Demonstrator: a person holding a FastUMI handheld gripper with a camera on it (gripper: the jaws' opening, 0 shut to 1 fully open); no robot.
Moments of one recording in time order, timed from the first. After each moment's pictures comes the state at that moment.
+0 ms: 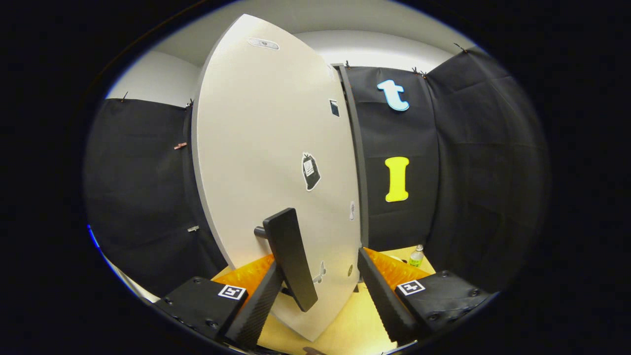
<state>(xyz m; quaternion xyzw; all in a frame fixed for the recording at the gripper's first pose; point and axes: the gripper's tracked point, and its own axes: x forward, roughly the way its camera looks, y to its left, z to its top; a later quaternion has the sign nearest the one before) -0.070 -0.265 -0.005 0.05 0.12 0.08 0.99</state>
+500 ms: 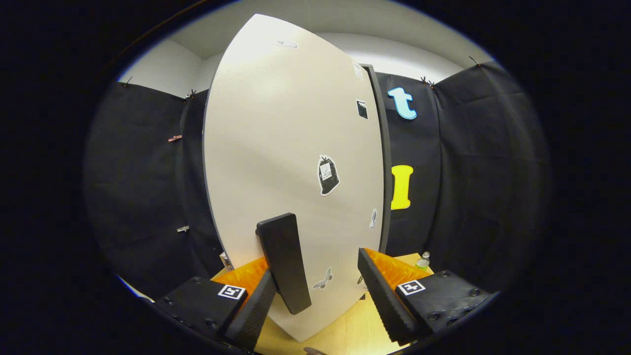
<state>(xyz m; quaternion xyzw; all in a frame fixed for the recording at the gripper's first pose) -0.068 -0.263 -0.004 0.00 0.10 0.03 0.99</state>
